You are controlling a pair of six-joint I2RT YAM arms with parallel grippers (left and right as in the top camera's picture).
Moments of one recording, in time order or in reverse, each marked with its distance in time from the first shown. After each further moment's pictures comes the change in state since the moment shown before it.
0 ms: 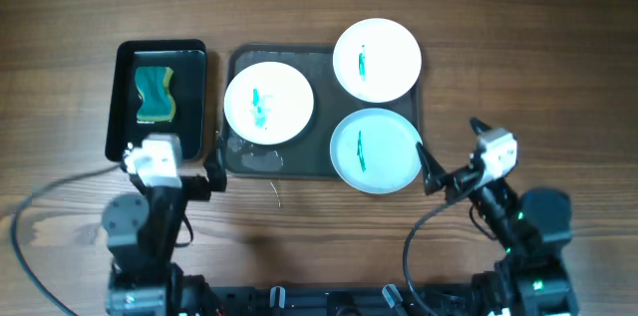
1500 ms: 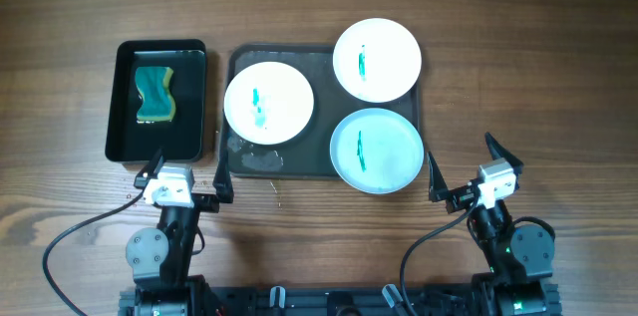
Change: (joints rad) left arm 0.000 -0.392 -0.372 0.200 0.000 0.031; right arm 0.000 -0.418 -0.335 0.100 0.183 -0.094
